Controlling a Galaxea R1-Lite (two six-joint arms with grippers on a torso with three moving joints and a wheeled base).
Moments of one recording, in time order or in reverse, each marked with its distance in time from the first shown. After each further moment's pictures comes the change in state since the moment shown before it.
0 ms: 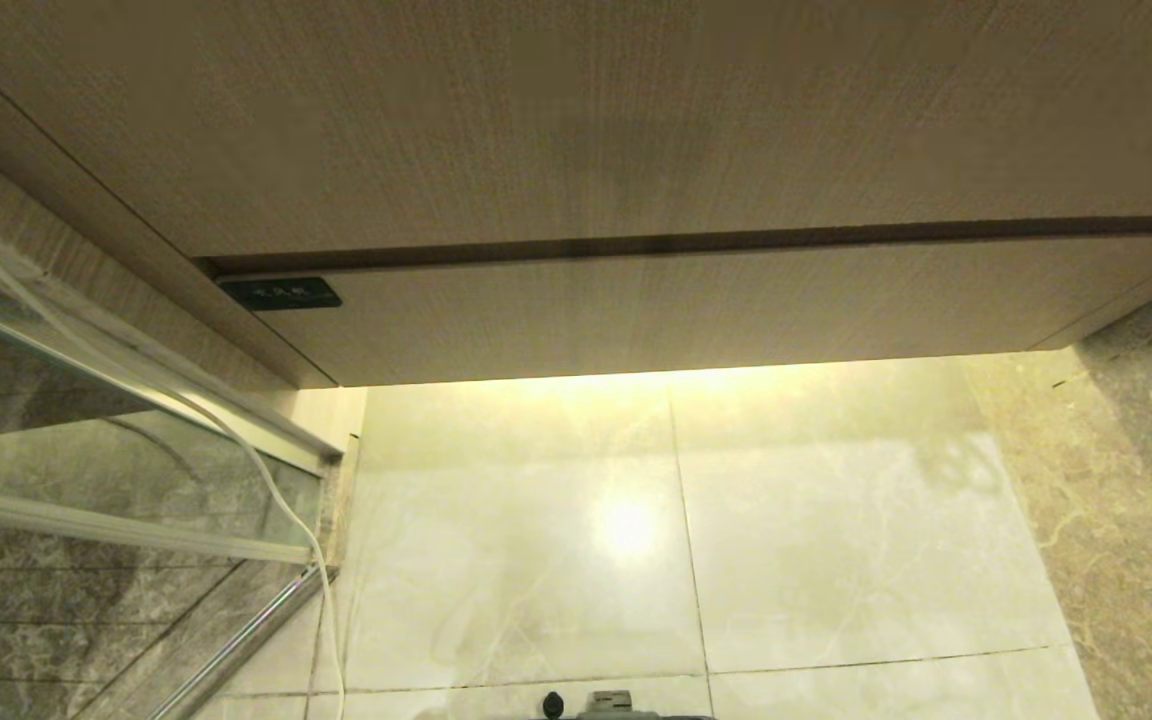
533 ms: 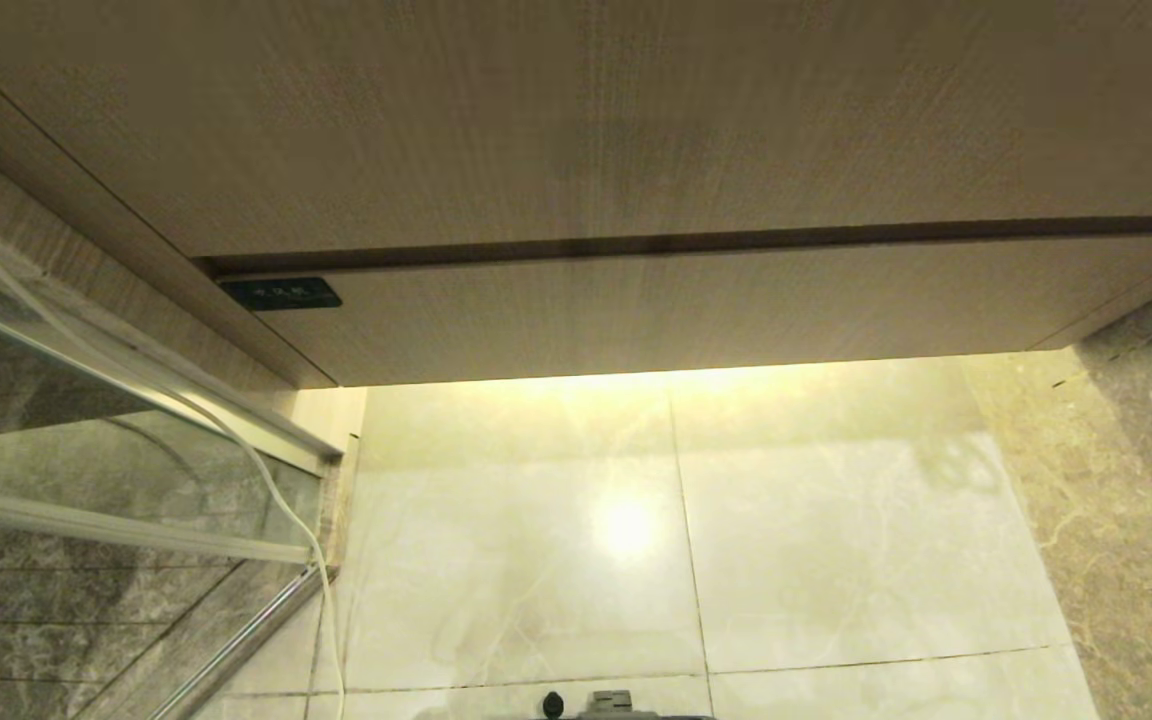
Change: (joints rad) left arm 0.000 0.000 0.000 0.000 0.000 0.000; right arm 0.000 -0.001 0.000 -0.001 -0.003 0.019
